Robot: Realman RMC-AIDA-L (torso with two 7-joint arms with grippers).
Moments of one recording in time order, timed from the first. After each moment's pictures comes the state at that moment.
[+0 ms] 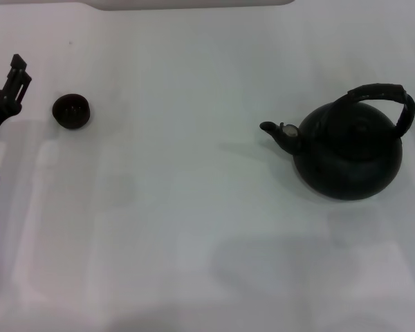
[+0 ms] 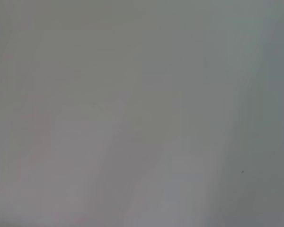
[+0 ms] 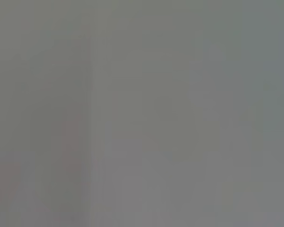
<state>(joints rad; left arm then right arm) -0.36 -2.08 2.84 0.20 -1.44 1.25 -0.30 0.18 2.03 -2.24 -0.23 0.66 -1.39 0.13</state>
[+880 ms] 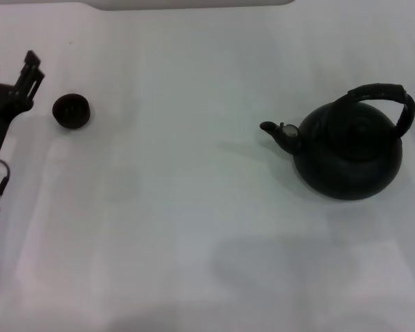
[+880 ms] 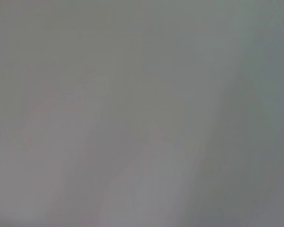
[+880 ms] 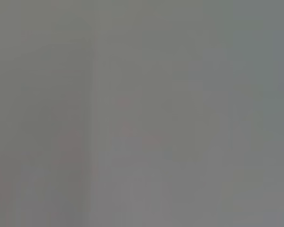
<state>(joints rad) -0.38 -2.08 2.84 0.20 -1.39 1.24 -0.35 0.18 2.02 -2.24 -0.23 0.66 -1.39 0.13</state>
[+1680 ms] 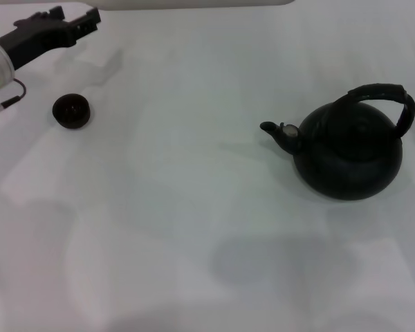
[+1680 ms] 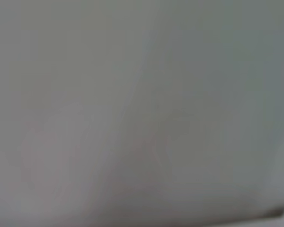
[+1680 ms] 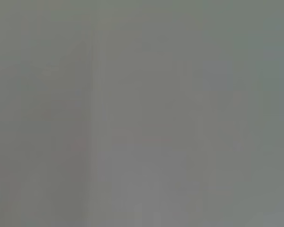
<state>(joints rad) -0.80 -2.07 2.84 -0.34 -0.70 1.02 -1.22 0.19 2.02 -2.24 -0.23 0.66 -1.39 0.13</state>
